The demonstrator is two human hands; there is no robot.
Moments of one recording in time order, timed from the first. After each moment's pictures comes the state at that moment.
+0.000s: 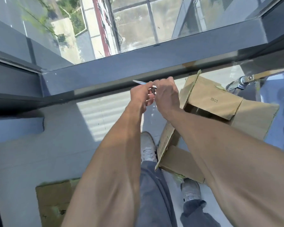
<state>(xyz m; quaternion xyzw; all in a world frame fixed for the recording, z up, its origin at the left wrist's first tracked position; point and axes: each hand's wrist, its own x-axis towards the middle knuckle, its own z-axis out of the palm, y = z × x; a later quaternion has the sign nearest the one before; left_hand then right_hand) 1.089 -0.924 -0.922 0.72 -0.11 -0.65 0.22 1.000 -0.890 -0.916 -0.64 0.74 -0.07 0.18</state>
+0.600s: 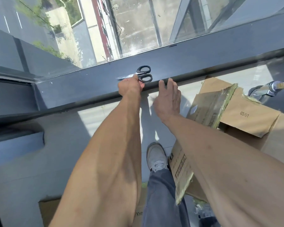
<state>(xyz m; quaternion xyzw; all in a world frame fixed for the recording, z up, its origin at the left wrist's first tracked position) 1.154 -1.028 -1.021 0.79 -0.06 -0.55 0.28 1.054 -0.948 -1.011 -0.57 0.78 0.03 0.25</state>
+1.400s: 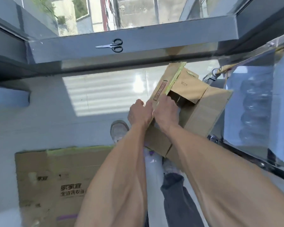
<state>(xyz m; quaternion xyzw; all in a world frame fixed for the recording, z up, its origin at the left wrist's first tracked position) 1.006 -0.743 -0.905 0.82 -0.41 -0.40 0.03 0.913 -0.742 -0.883 -0.56 0.77 -0.01 0.30</state>
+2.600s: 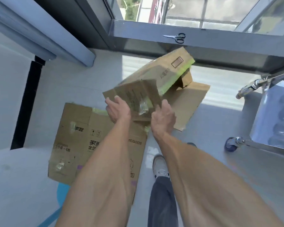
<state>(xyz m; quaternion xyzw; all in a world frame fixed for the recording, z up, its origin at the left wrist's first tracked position) 1.212 -0.563 -0.762 0.95 -0.08 -0.22 0.22 1.083 -0.557 -0.761 -0.55 0.75 -0.15 0.34</state>
